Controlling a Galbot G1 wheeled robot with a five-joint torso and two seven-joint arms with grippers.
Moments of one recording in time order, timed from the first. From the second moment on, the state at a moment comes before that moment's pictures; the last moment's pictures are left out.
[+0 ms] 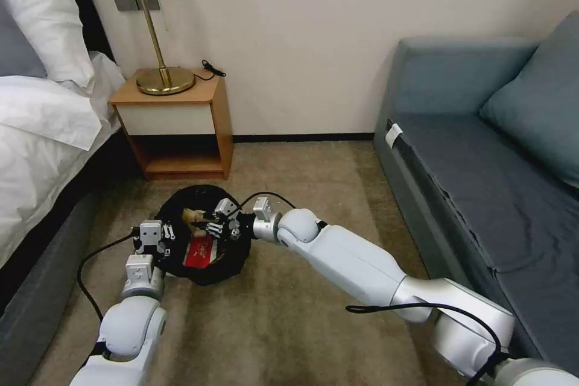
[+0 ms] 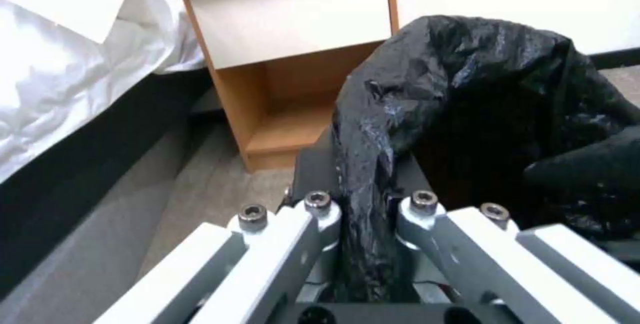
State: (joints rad) left arm 1.34 -1.26 -0.57 -1.89 -0.10 0.17 -0.20; right arm -0.32 1.39 -0.60 1.14 0.59 -0.04 -0.48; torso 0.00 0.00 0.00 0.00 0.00
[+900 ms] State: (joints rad) left arm 1.25 -1.34 -0.64 -1.76 -0.66 0.20 -0.49; right arm -0.45 1.21 -0.19 1.18 0.44 -0.01 -0.50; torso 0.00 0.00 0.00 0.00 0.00
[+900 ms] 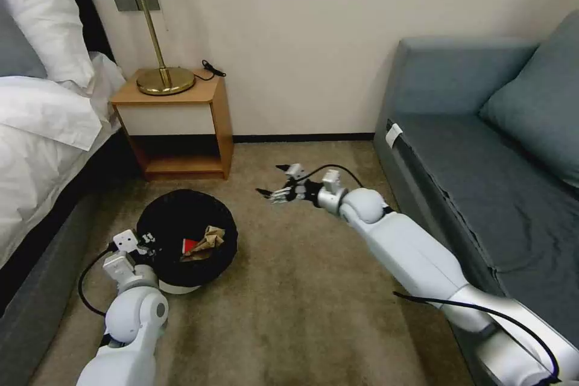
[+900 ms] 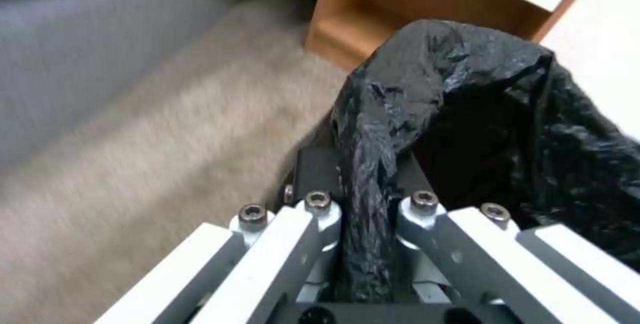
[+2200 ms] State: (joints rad) left arm 1.23 -1.28 -0.57 -1.80 0.02 -0.10 -0.25; right arm -0.59 1.36 0.03 1.14 0.73 0.01 -0.01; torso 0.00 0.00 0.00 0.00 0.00
